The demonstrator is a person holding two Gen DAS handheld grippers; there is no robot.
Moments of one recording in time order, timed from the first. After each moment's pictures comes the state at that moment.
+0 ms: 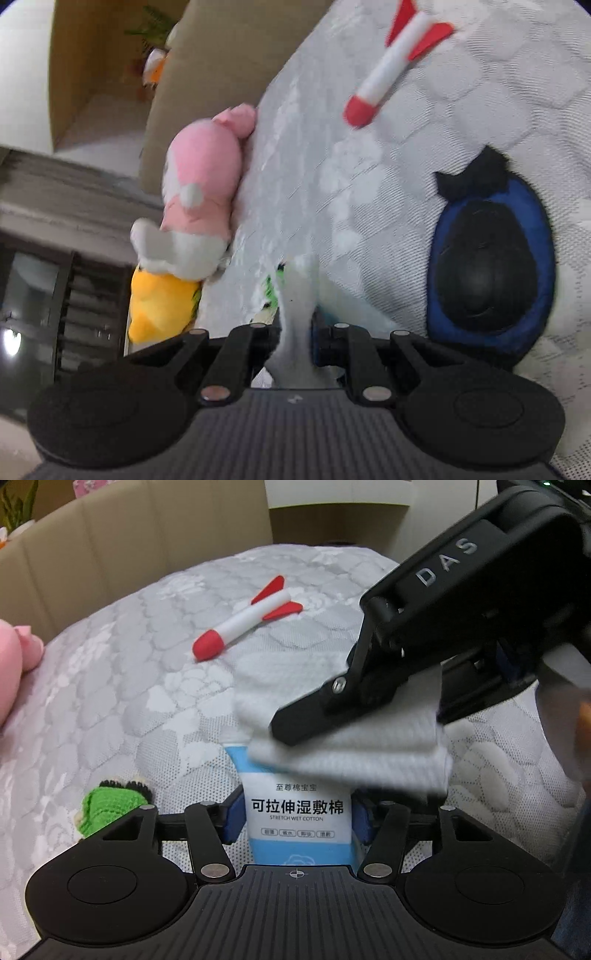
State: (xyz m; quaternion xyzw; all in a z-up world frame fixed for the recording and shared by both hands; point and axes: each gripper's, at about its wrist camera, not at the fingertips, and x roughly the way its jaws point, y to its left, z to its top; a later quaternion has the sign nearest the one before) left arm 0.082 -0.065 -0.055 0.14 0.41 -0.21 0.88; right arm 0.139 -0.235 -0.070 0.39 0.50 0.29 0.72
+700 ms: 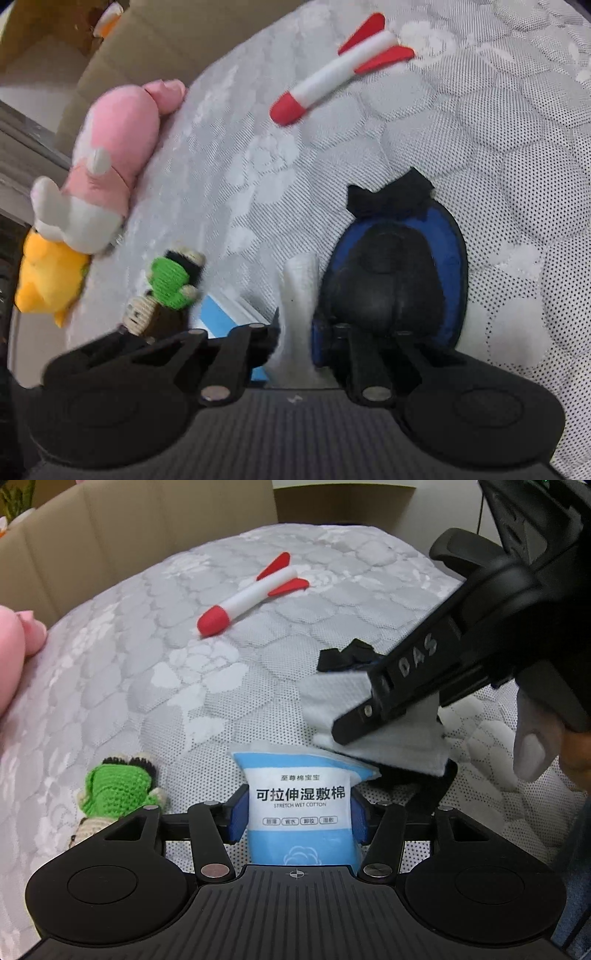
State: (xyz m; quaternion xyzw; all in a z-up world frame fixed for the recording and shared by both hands) left arm 0.078 -0.058 -0.060 0.15 0.44 -0.19 0.86; right arm 0.138 -0.223 -0.078 0.24 0.53 0.20 0.79
